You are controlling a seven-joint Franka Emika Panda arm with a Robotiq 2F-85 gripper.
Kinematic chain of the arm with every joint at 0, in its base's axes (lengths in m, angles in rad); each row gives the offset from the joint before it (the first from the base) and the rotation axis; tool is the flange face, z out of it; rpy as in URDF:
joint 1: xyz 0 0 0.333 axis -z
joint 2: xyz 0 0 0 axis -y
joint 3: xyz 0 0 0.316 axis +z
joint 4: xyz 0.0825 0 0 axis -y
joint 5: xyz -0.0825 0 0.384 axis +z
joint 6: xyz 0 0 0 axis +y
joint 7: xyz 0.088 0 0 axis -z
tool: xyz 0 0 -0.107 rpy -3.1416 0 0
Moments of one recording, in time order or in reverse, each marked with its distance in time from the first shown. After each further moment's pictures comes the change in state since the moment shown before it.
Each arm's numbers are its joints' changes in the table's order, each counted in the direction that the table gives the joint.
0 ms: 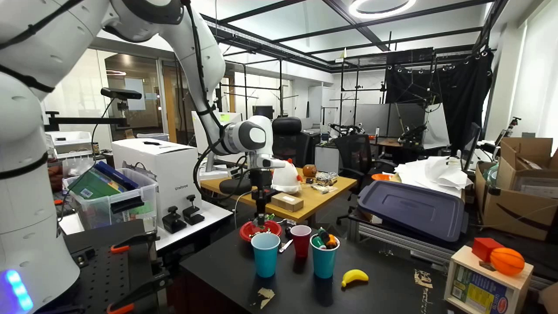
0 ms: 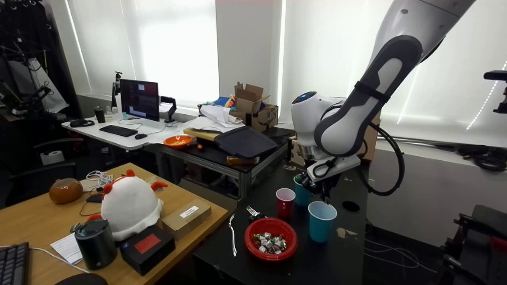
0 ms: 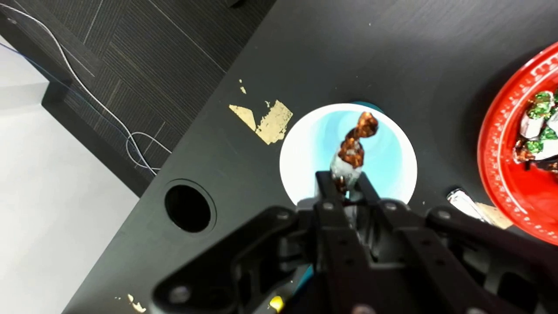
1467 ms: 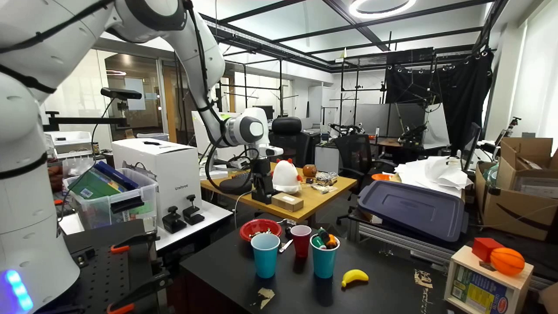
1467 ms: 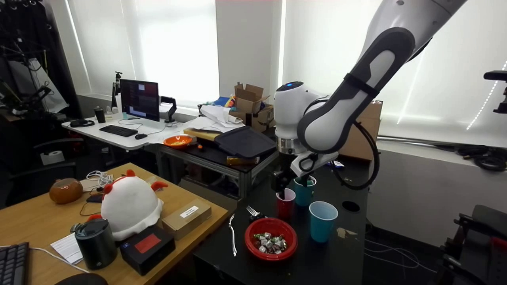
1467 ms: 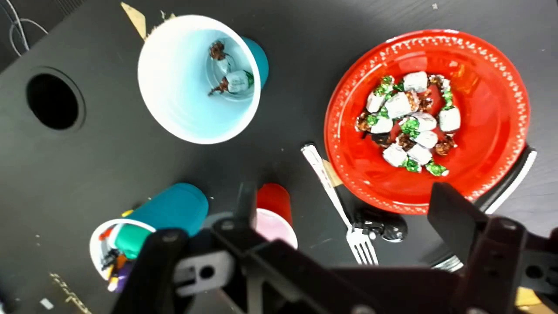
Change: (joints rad) arm 0.037 -0.026 0.130 0.120 -0.029 -0.082 -0.246
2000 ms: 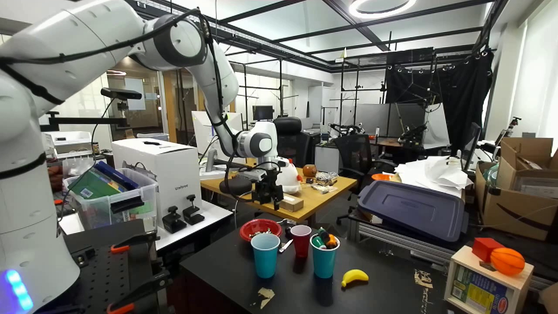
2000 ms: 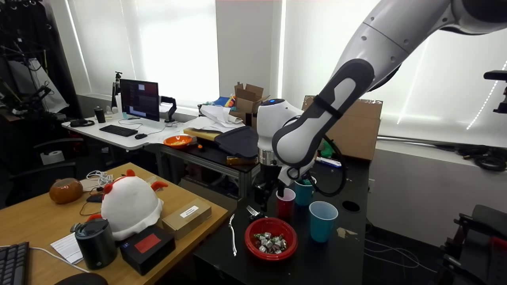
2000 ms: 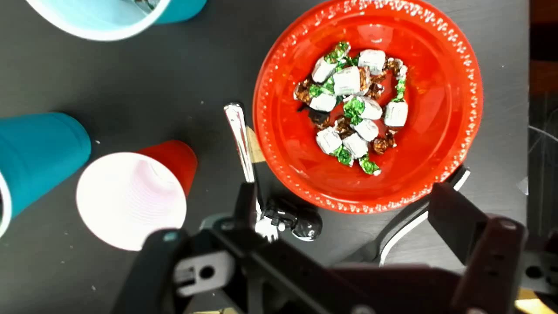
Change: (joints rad) arm 0.069 -0.229 0.095 0.264 0.082 0.001 -0.375
